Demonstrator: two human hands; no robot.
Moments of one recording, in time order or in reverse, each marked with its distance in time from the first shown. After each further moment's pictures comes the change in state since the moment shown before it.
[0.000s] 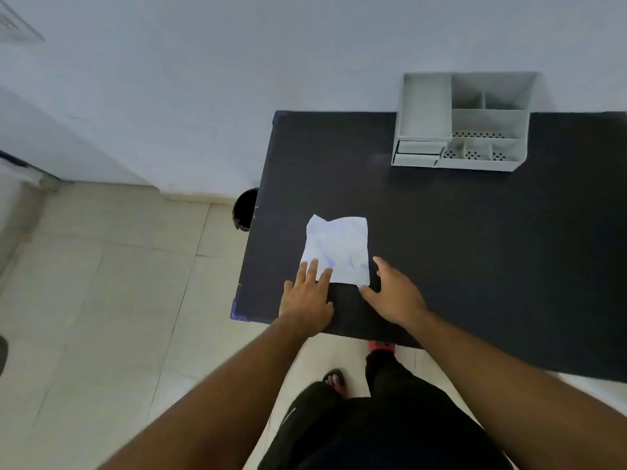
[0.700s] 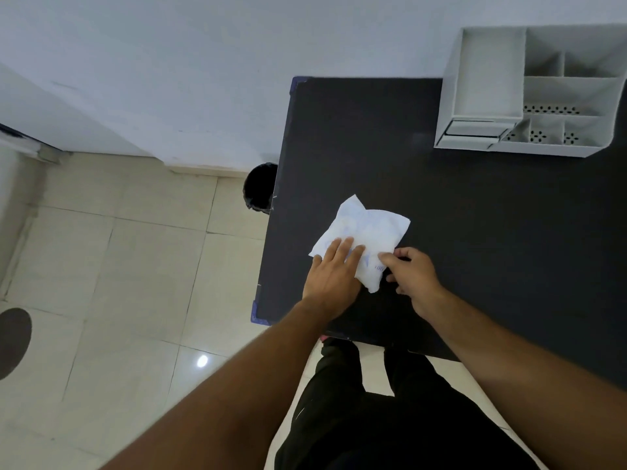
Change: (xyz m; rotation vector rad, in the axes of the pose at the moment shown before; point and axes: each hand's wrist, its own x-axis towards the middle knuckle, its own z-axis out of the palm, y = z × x) left_hand 0.061 -0.034 -0.009 -0.095 0.094 0.167; right_hand 0.073 -0.037 0.019 0.838 0.058 0.429
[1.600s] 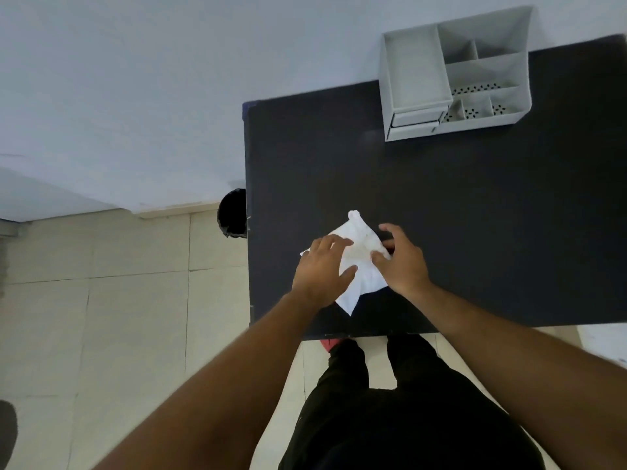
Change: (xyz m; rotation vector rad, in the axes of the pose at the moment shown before) left_hand 0.008 0.005 -0.030 -0.104 0.020 0.097; right_hand -0.004 0.025 -0.010 -0.342 0.188 -0.380
